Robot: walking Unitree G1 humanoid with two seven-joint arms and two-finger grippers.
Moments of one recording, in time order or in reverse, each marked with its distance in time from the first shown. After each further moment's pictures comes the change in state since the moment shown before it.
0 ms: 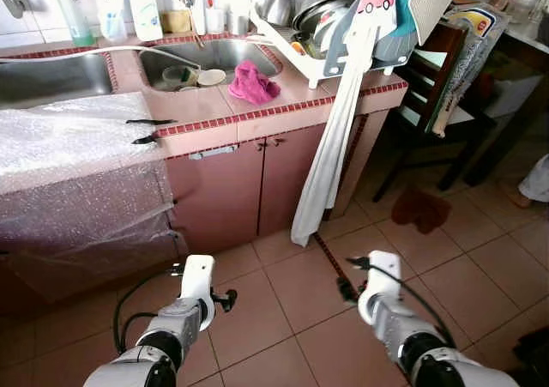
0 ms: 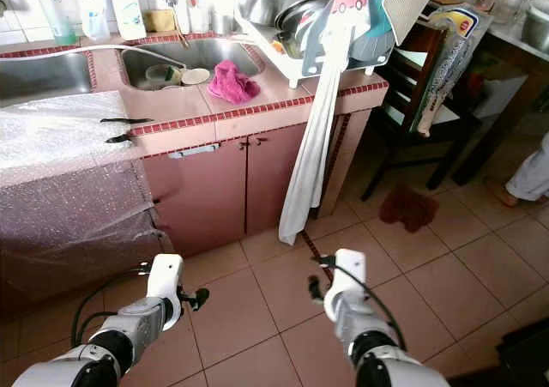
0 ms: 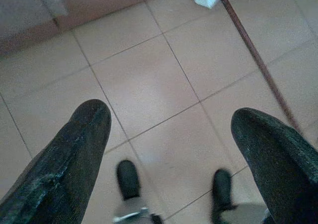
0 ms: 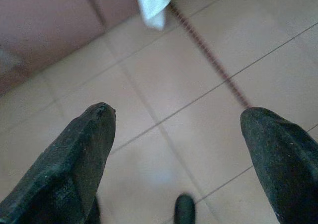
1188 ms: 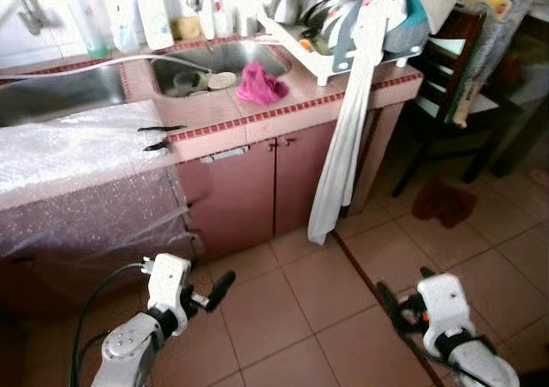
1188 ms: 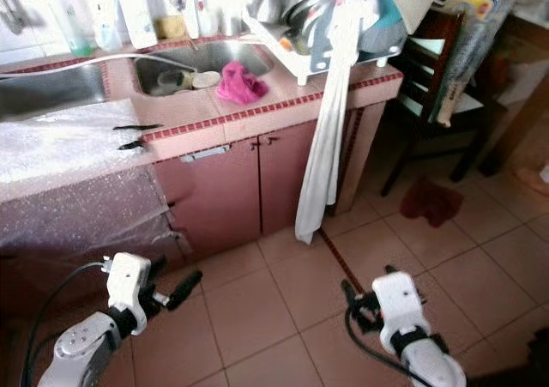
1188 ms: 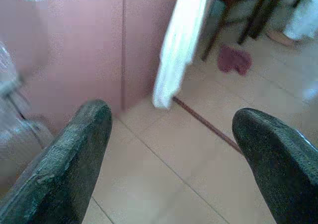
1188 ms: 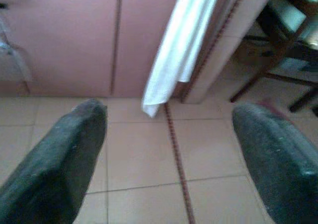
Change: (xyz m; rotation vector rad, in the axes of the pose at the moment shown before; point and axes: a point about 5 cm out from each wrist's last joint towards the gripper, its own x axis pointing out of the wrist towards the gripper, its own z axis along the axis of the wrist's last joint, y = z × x) left arm -0.075 0.013 0.013 0.123 -0.558 -0.256; right arm -0.098 -0.053 0.008 -0.482 -0.482 0.138
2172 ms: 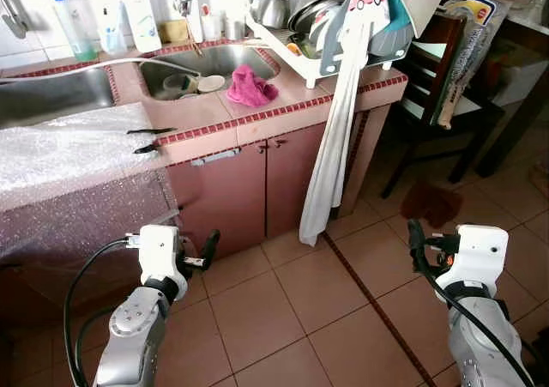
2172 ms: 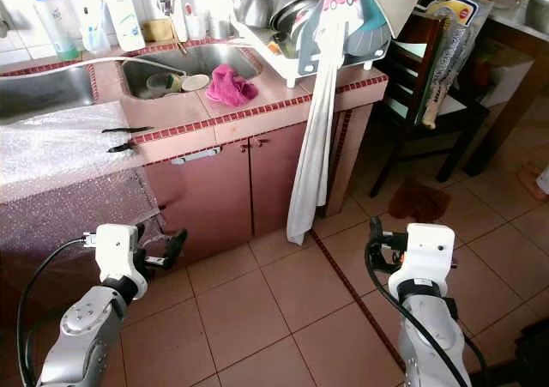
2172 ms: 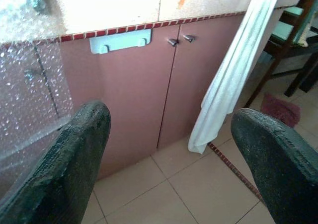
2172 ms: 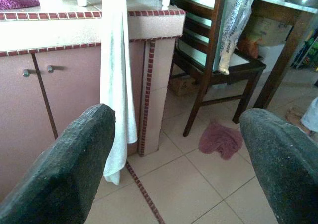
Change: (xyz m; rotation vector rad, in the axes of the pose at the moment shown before) left arm 0.016 0.007 0.036 -0.049 -0.105 0.236; right arm 0.013 -0.013 0.068 0.208 -0.176 -0.317
